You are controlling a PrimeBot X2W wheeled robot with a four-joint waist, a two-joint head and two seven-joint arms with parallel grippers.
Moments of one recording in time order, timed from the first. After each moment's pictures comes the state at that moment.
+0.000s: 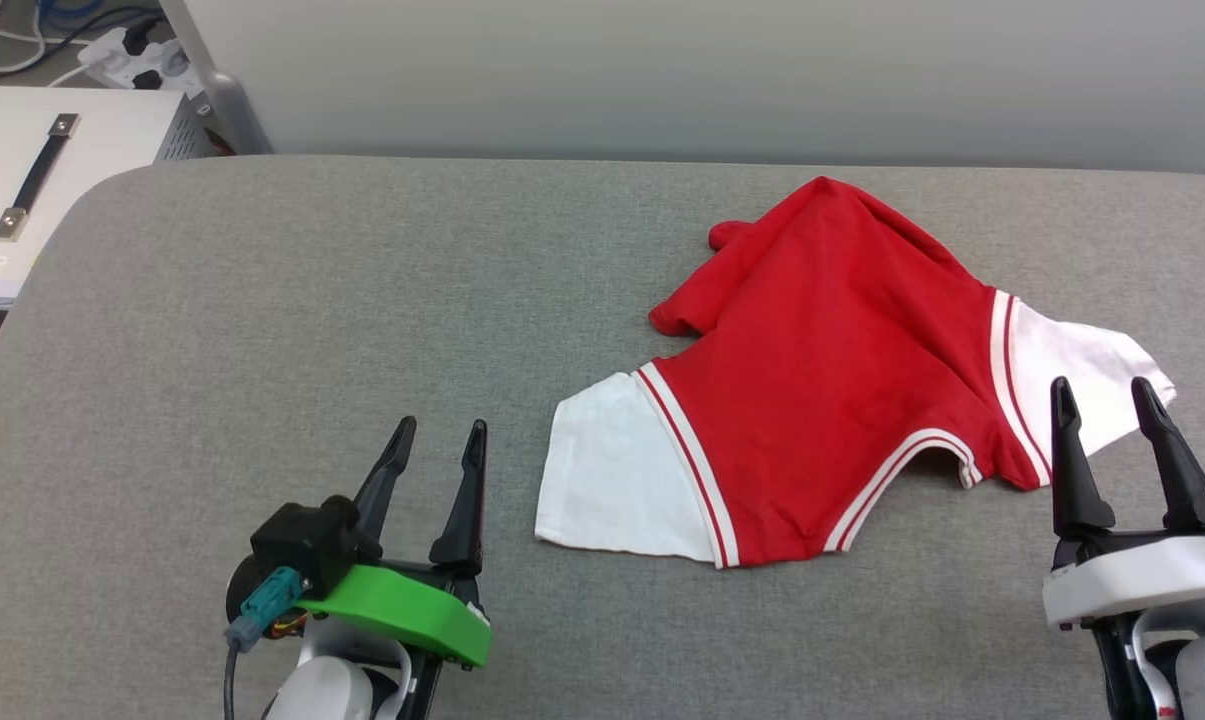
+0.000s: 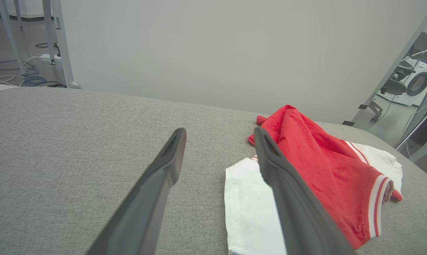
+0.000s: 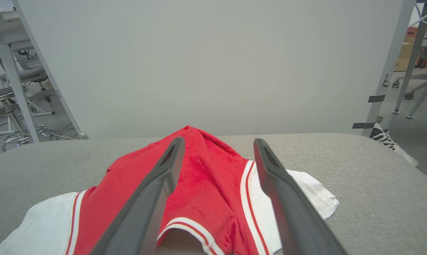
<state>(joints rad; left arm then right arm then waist) -0.09 0.09 -0.18 0.17 -0.35 -0.13 -0.26 -0.08 -0.18 -0.06 0.06 0.26 0.13 -0.21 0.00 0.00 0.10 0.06</state>
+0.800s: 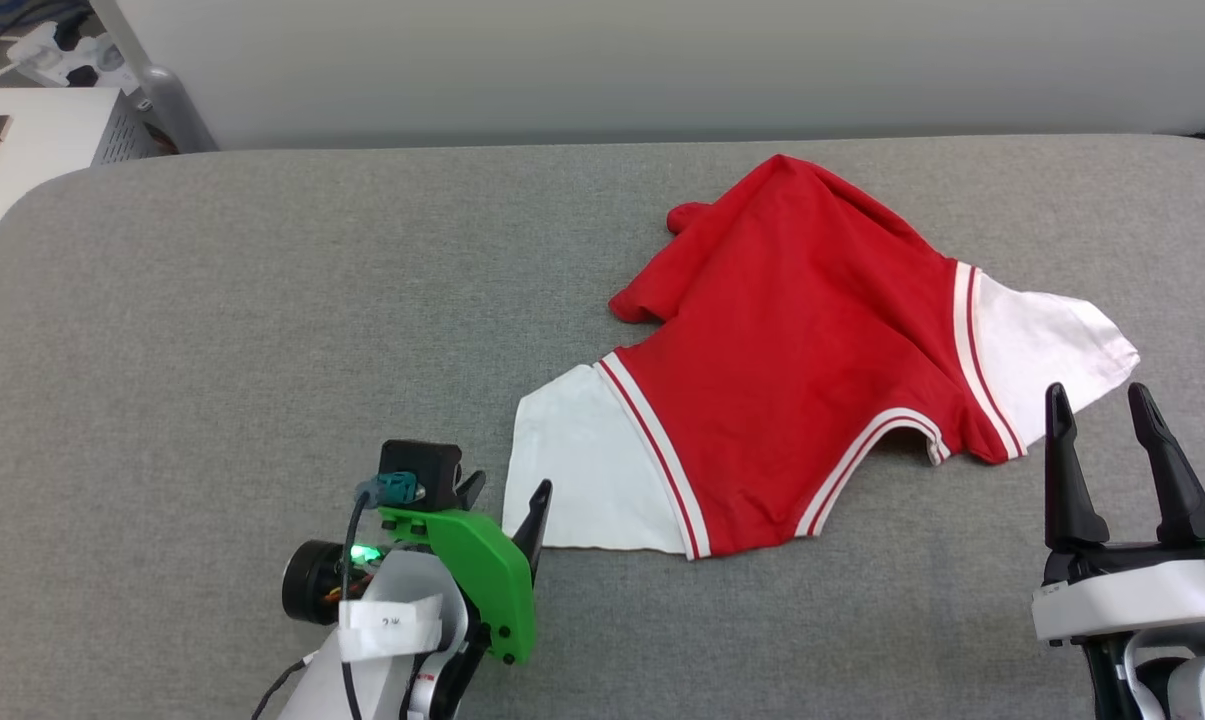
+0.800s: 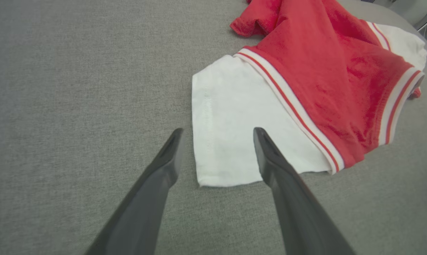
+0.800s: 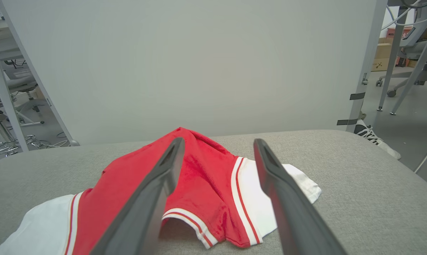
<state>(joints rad) -0.19 0.11 -0.29 0.23 -0.35 -0.03 0.23 -0.01 -0.13 -0.07 -0.05 0.24 0.13 -0.22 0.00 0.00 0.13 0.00</state>
